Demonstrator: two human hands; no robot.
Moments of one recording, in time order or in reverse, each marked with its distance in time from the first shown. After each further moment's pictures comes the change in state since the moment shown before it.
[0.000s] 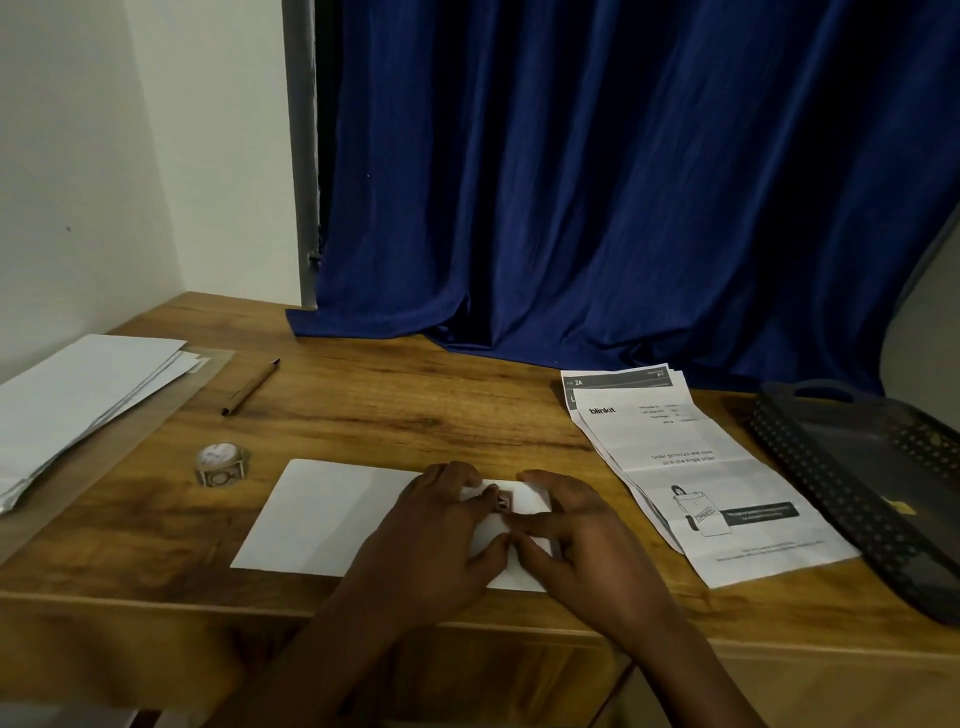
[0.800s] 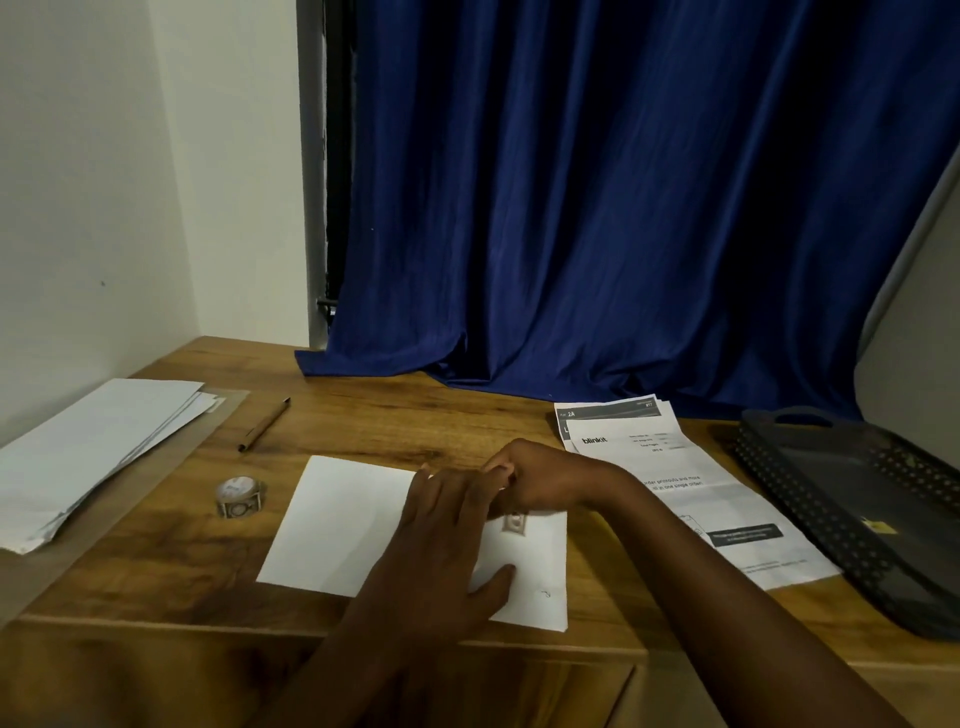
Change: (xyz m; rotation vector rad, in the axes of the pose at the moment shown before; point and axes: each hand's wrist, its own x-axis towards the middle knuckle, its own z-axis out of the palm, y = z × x) left_hand -0.008 0.013 -0.013 0.028 0.177 0.147; right_hand 0.113 -0.023 -0.041 0.265 -0.624 0.008
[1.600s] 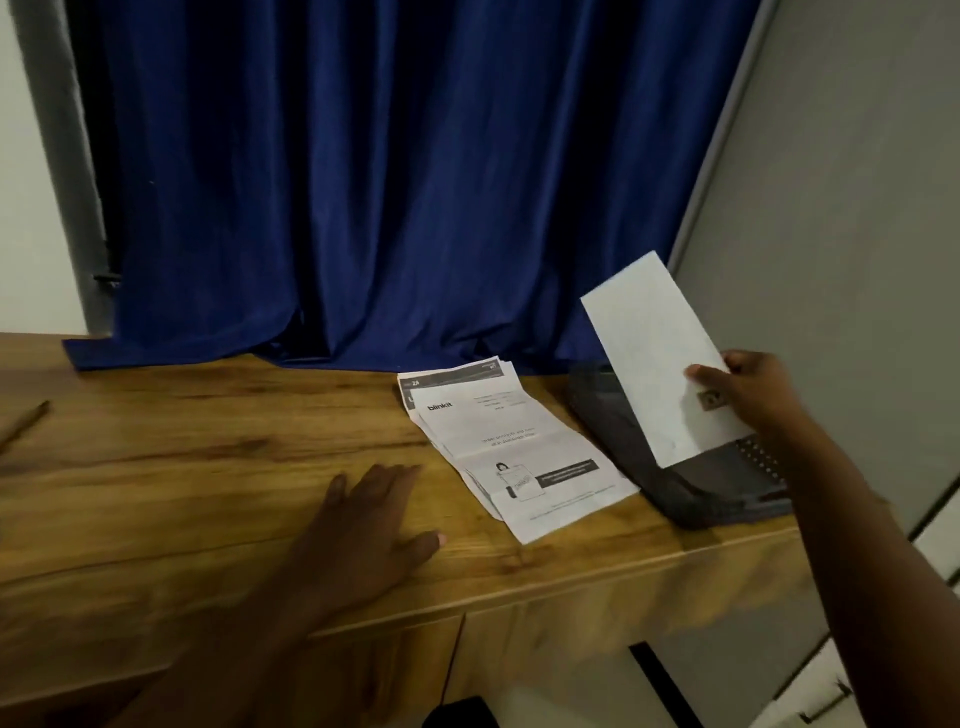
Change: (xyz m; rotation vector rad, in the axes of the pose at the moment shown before) left_hand 0.060 0.038 0.073 -0.024 -0.383 -0.064; right_hand -0.295 0.170 -0.146 0.067 1.257 0.658
